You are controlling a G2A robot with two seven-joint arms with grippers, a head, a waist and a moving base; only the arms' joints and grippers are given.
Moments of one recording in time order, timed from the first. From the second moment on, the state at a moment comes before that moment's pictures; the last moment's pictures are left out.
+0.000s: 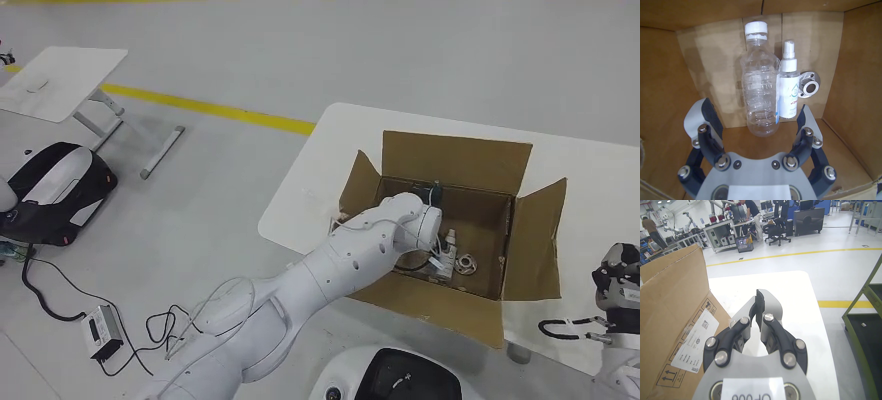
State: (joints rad) left arm 0.45 -1.57 -0.65 -0.97 0.72 0.49 -1.08; right arm -1.47 -1.25 1.63 -1.81 -1.19 -0.01 0.01
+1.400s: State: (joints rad) left arm 0.36 -1.74 -0.57 -0.57 0.72 0.43 -0.99; right arm -1.47 -1.25 1.63 -1.81 -1.19 -0.01 0.01
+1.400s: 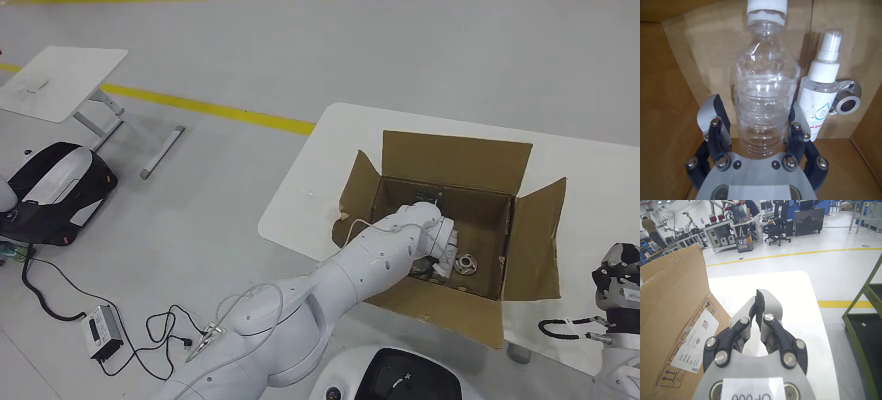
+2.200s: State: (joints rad) left arm 0.33 -1.71 -0.69 -0.69 0.74 0.42 -1.05; right arm -1.52 -1.24 1.69 -1.90 -1.11 -0.14 0.06
